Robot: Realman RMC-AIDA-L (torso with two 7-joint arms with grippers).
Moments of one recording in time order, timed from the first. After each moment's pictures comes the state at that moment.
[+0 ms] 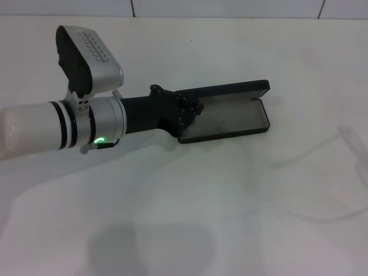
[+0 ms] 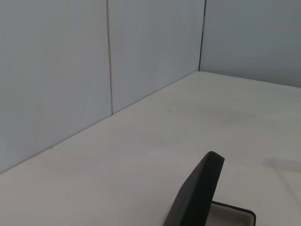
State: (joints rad) left arm -0.44 -2.09 1.52 0.81 1.51 0.89 -1.40; right arm 0.22 2.02 -0.22 -1.39 -1.80 -2.16 2.07
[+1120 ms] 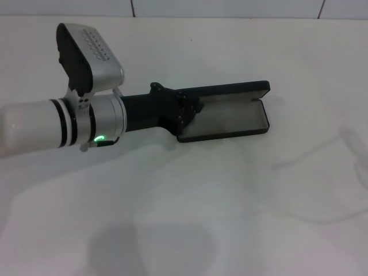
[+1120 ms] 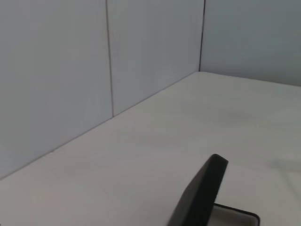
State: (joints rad) left arm -0.44 -2.09 1.51 0.80 1.51 0.89 -1.38; right arm 0.21 2.02 -0.22 -1.37 -1.79 -2.16 2.07
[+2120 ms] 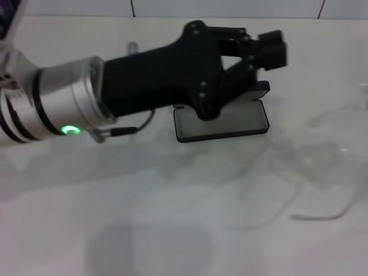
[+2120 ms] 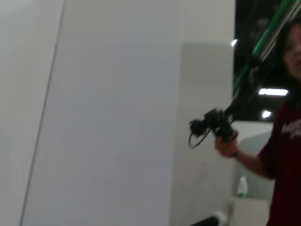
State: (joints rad) left arm -0.34 -2.09 1.49 1.03 1.03 1.54 -1.38; right arm 0.40 2.01 -0.46 -0.77 -1.78 -2.07 1.62
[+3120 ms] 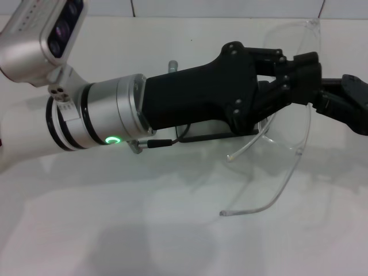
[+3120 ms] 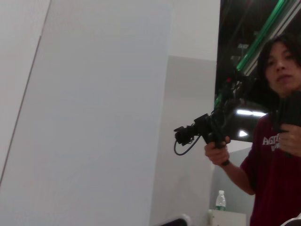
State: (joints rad) left arm -0.51 -2.09 1.63 0.71 0.86 1.58 -1.20; right arm 0.57 2.02 -0.66 -0.53 -1.71 -1.92 1.50
